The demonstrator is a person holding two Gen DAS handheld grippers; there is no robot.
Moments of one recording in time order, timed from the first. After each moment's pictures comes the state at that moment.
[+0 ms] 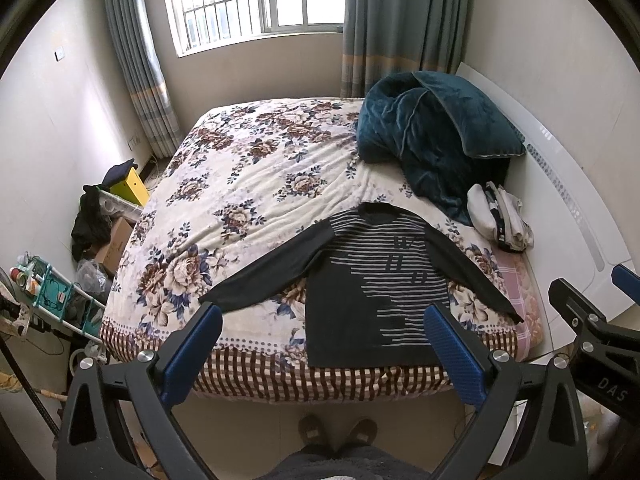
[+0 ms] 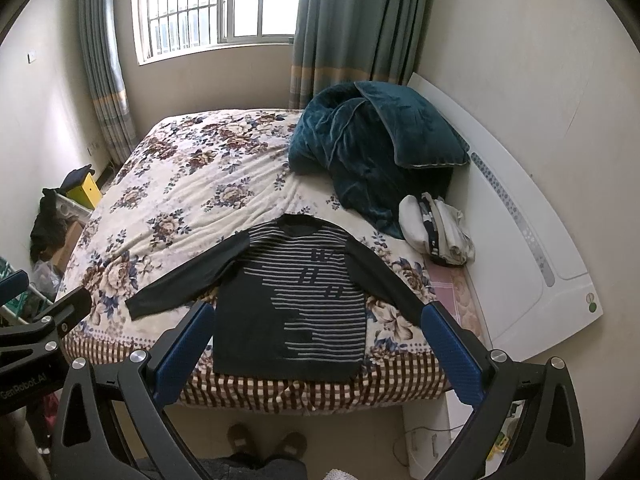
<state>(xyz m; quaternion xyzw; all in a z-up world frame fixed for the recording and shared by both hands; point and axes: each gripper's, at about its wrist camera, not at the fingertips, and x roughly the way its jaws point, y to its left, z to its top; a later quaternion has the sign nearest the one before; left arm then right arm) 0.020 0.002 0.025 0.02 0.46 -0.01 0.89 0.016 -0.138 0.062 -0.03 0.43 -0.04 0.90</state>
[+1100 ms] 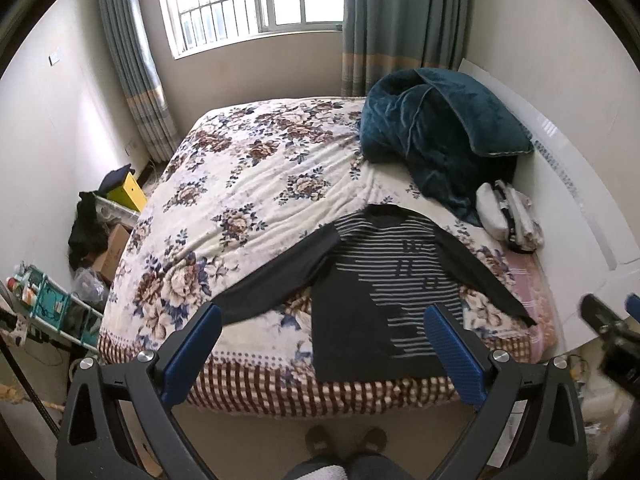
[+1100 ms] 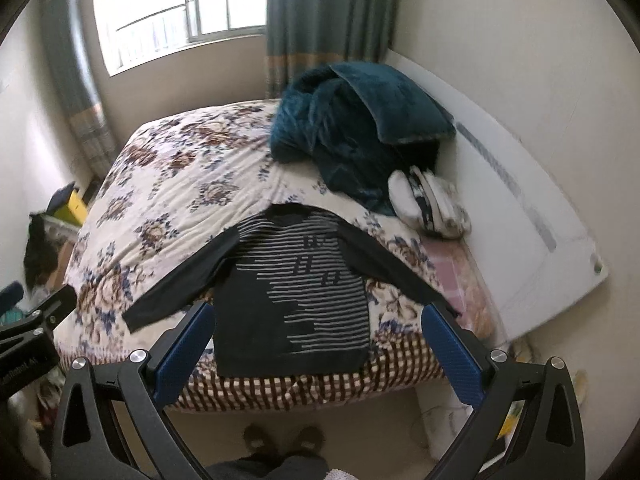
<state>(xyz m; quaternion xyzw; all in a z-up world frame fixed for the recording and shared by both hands) 0.060 0.017 -0.020 0.03 0.45 -0.02 0.89 0.028 -0.156 0.021 0.03 0.45 -0.09 0.89</state>
